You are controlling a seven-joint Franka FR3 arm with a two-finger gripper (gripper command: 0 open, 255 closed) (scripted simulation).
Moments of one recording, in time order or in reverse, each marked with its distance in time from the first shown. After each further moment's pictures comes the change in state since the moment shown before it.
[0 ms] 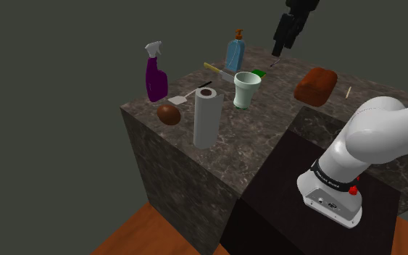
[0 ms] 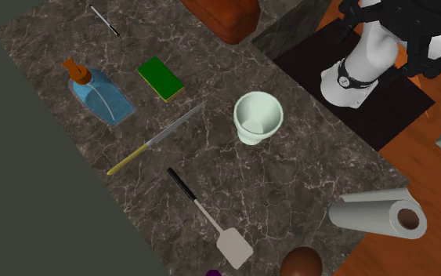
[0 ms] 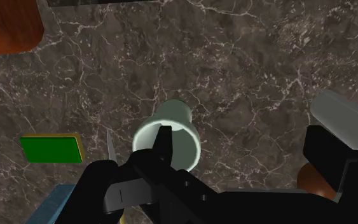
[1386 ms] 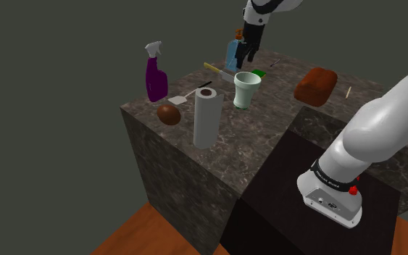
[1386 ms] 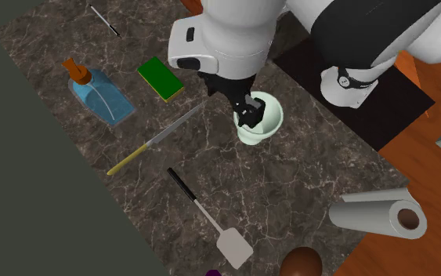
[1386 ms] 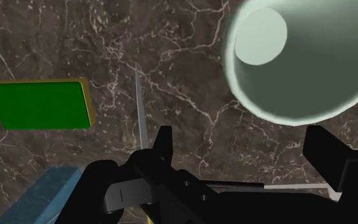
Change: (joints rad) arm -0.065 0.598 -0.167 0.133 -0.053 0.446 -0.209
